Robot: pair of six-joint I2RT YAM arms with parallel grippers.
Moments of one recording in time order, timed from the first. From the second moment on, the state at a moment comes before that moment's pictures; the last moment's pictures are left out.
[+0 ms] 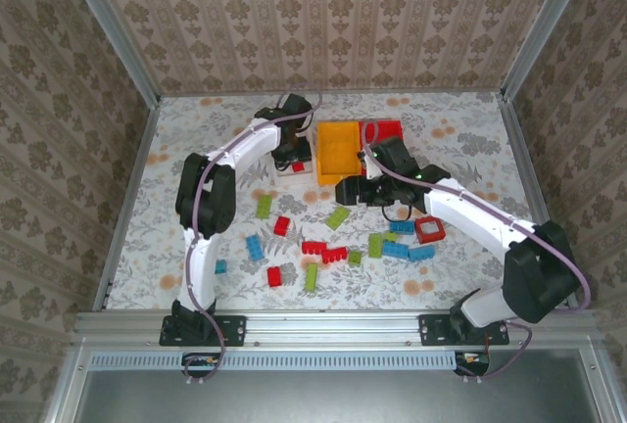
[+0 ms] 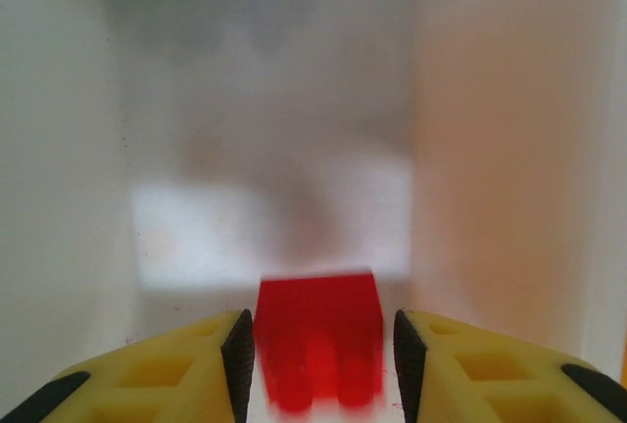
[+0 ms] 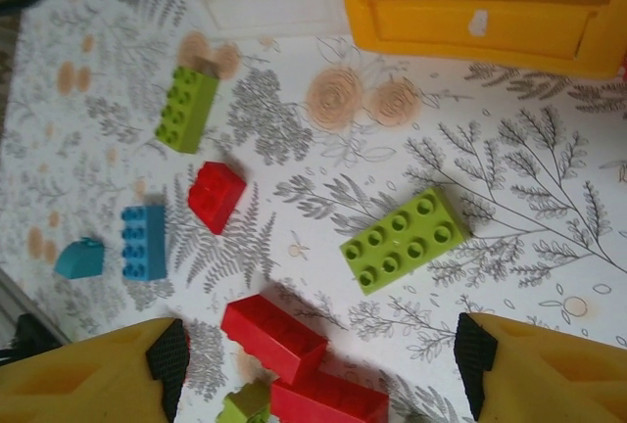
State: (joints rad) left arm -0.53 2.17 1.83 -0.89 -0.02 -0.61; right arm 0.53 1.46 1.05 -0.50 -0.30 0.49
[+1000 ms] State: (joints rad) left arm -0.67 1.36 1.18 -0.72 0.02 -0.50; right arm 0.69 1.93 1.30 -0.65 -0.02 1.06
